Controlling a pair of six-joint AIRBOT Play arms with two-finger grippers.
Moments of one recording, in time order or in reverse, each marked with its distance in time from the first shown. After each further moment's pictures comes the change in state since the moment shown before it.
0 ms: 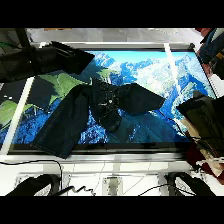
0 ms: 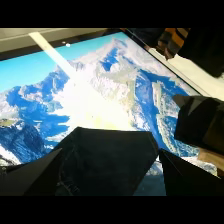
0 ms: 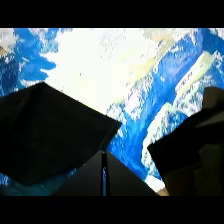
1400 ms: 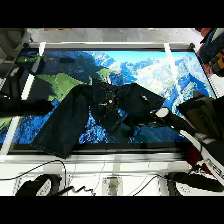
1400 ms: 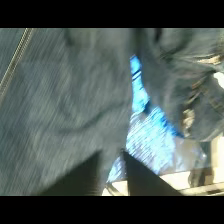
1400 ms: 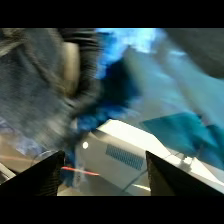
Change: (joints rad) left arm 0.401 0.248 -0.542 0.325 -0.323 -0.274; right arm 0.465 -0.407 -0.868 0.856 -0.629 -0.493
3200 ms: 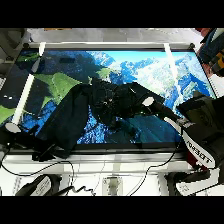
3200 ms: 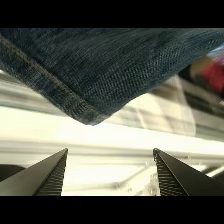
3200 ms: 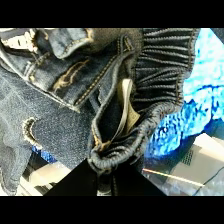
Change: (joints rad) left arm 0.288 -0.206 -0.456 -0.016 -0.288 -0.224; right arm 0.064 -0.211 0.275 0.093 0.074 0.150
